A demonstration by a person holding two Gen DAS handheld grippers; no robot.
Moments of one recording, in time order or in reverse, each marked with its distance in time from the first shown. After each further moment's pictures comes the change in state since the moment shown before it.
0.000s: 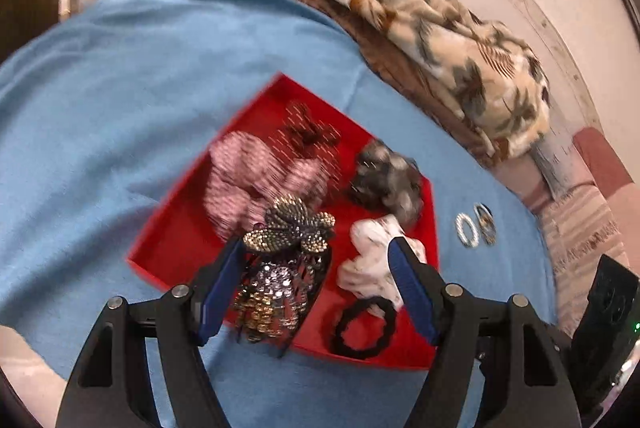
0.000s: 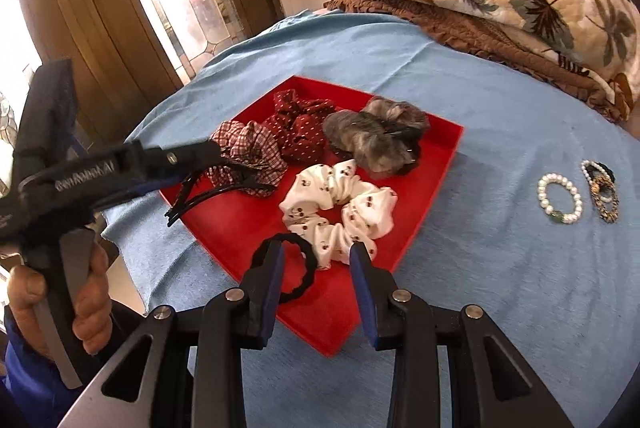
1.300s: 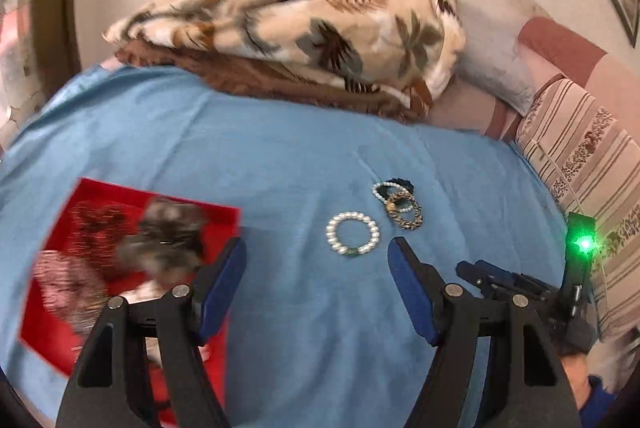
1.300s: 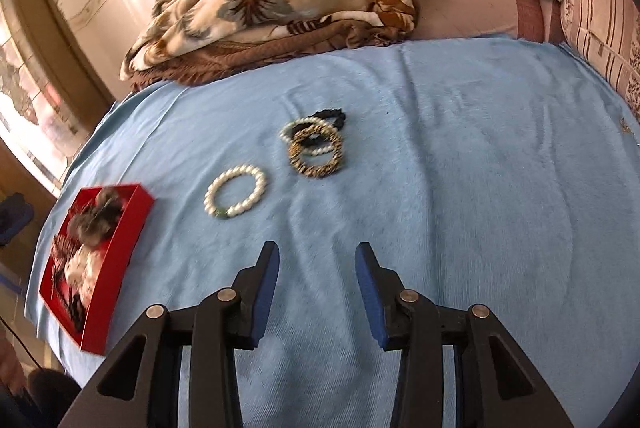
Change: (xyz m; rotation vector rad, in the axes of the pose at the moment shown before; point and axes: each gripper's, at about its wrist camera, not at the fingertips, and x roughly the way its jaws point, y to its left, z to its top) left arm 0.061 -0.249 -0.009 0.398 -0.010 0.021; right arm -0.092 -0.267 -0.045 0.452 -0.098 -0.301
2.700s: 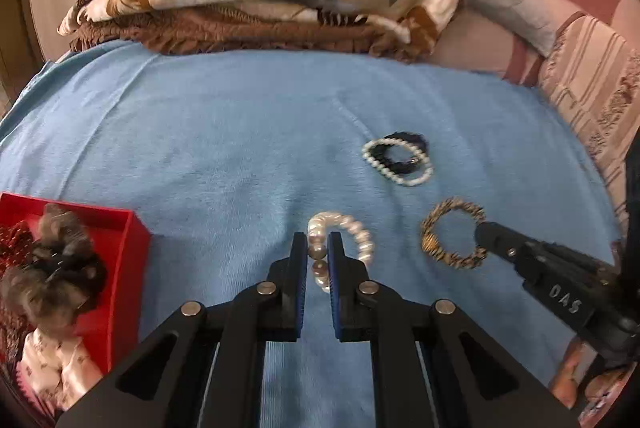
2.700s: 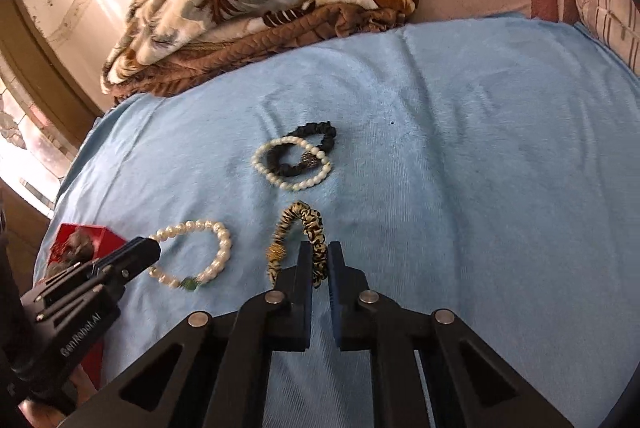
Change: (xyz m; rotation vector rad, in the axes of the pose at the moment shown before) left arm 0.117 -0.043 -0.010 0.114 0.106 0.044; right arm 0.040 -0.009 0.027 0.046 0.024 0.029
